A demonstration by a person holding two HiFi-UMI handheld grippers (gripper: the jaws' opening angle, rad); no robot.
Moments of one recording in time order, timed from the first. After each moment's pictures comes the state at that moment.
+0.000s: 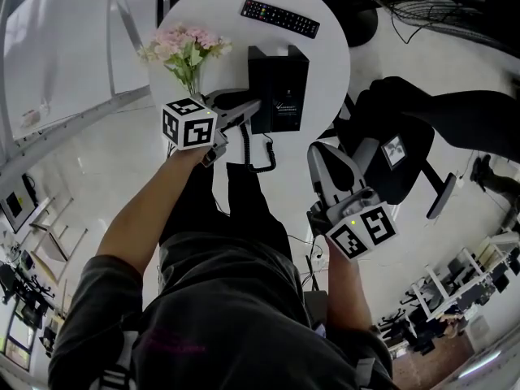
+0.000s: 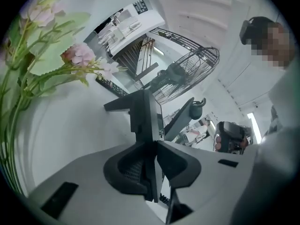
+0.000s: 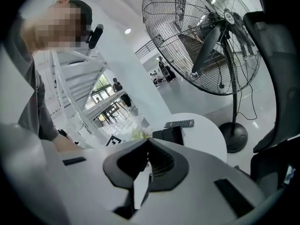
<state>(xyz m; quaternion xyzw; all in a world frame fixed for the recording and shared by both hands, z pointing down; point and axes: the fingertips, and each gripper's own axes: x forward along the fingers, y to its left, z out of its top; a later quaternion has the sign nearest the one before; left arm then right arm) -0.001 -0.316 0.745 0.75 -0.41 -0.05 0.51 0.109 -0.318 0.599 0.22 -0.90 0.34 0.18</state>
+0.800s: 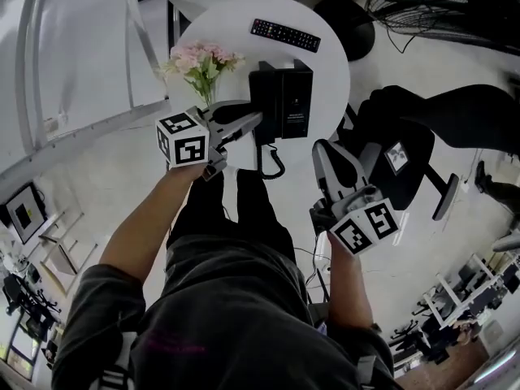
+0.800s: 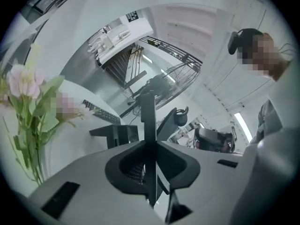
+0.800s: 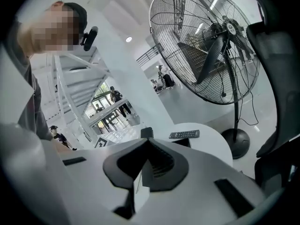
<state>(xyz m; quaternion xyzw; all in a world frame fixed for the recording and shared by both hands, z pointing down) -0.025 -0.306 0.658 0.79 -0.39 -0.10 0.46 0.089 -0.319 0.563 0.24 -0.90 0.33 0.14</state>
